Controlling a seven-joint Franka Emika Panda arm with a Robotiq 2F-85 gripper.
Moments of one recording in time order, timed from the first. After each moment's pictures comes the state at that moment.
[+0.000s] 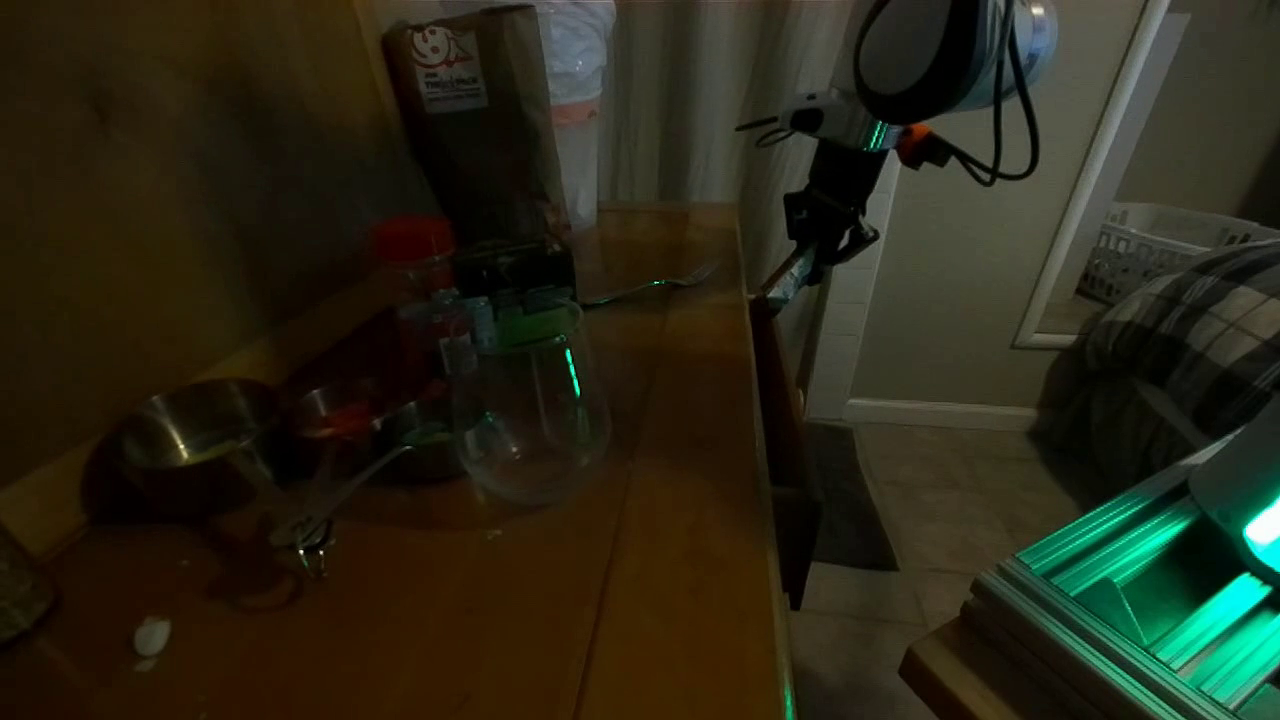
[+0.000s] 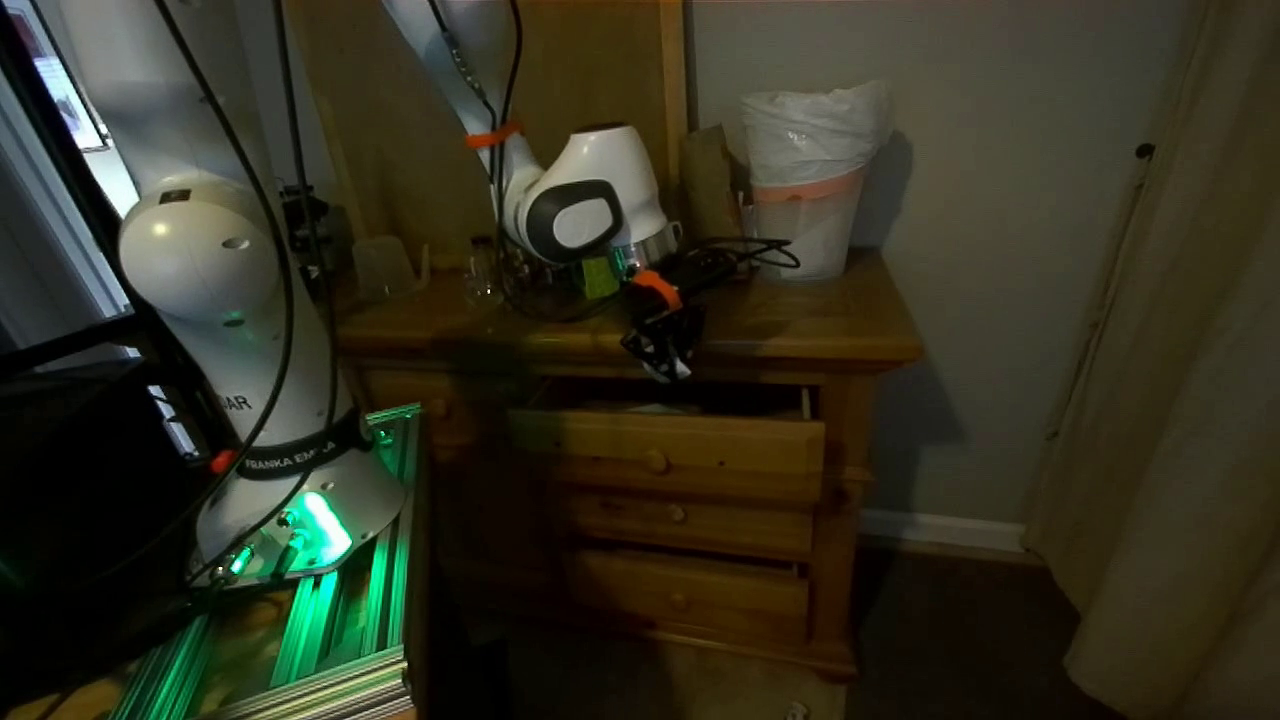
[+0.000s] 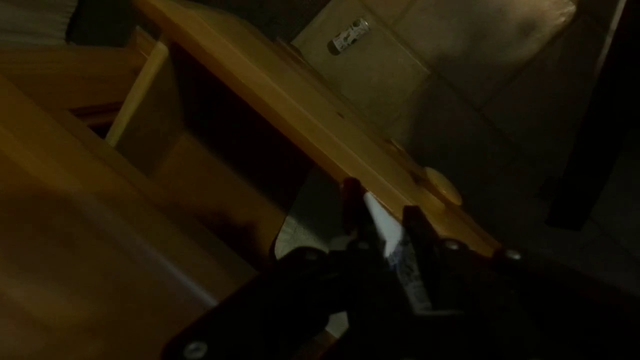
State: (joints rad) arm 0.22 0.14 -0.11 -2.68 -0.04 3.05 -1.53
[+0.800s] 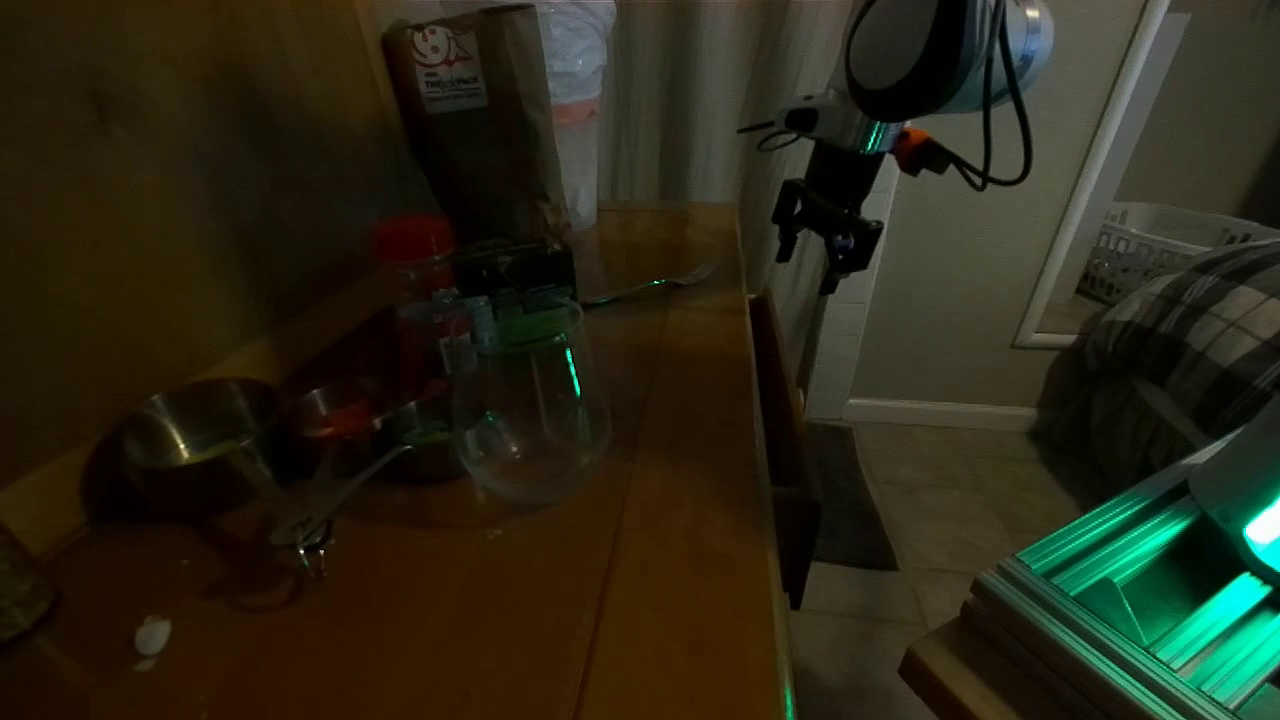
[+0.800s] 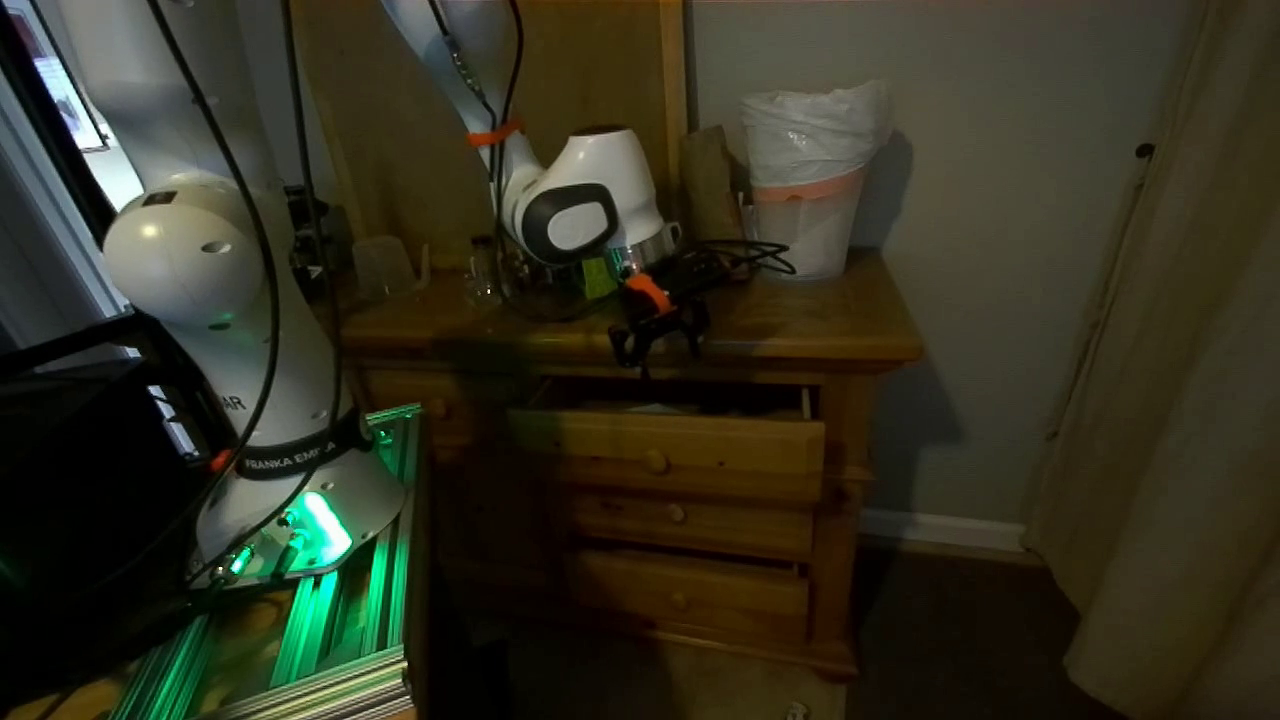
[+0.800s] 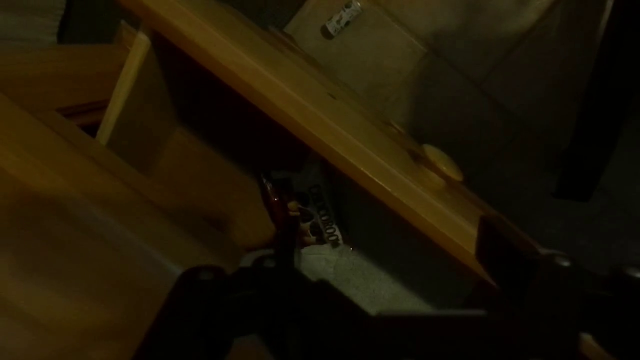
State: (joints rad) arm 0.12 0.14 0.02 -2.68 0.03 3.05 -1.51
